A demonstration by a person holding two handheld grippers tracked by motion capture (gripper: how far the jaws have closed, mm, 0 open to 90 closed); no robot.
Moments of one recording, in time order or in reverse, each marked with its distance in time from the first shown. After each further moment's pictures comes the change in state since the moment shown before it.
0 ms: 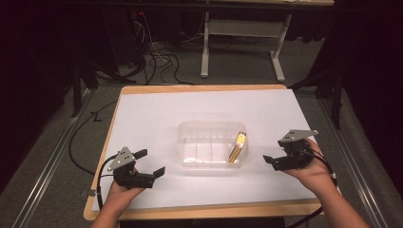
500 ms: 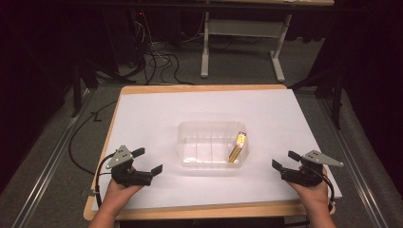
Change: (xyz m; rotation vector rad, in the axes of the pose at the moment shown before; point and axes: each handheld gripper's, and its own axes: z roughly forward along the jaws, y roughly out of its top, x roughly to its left) left arm 0.009 0.000 -0.001 0.004 0.026 -0.006; right arm -0.004 -0.084 0.009 -0.356 -0.051 0.294
